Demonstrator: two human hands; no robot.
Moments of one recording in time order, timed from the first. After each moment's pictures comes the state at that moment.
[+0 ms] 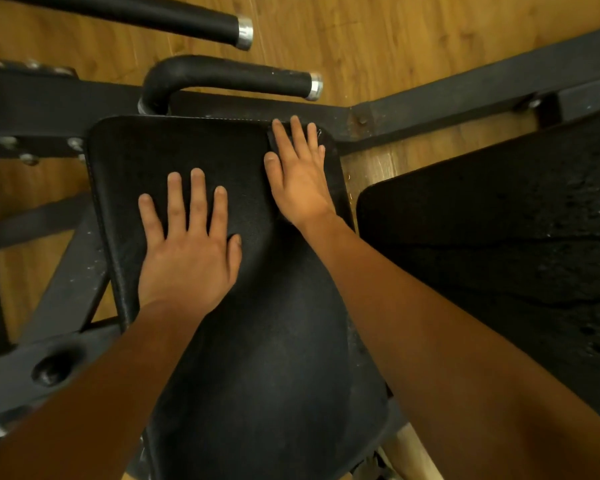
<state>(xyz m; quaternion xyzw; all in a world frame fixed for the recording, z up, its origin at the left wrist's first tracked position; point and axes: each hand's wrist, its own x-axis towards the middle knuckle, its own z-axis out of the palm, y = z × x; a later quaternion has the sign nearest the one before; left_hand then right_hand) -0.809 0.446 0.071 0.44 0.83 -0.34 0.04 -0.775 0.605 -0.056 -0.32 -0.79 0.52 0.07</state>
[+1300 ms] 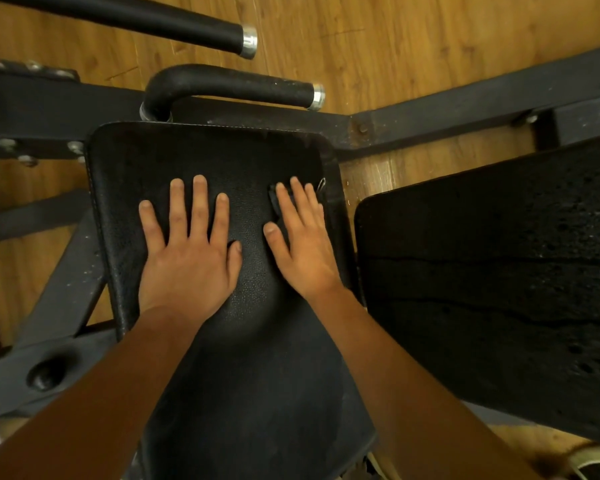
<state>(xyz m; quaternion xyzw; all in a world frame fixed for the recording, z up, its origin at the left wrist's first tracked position) -0.810 0.447 0.066 0.45 0.84 -0.31 0.03 -0.711 0.555 -0.049 -0.29 -0.79 0.54 0.05</state>
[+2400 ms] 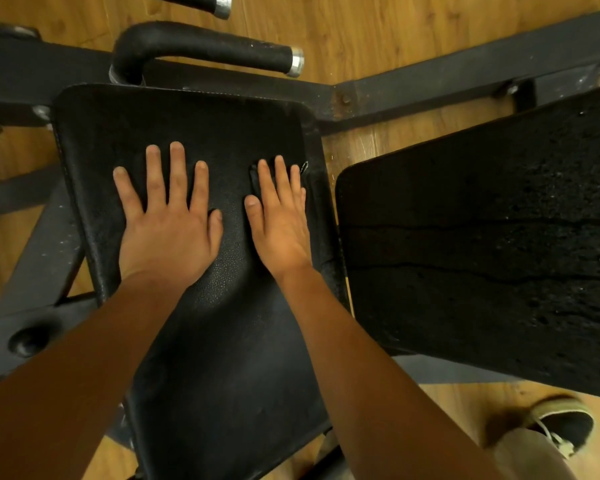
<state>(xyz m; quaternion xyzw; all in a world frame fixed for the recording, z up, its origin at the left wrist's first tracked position) -0.808 0.448 0.066 0.45 0.84 -0.31 0.03 -0.710 0.536 -0.036 -0.35 -0.76 0.54 0.03</state>
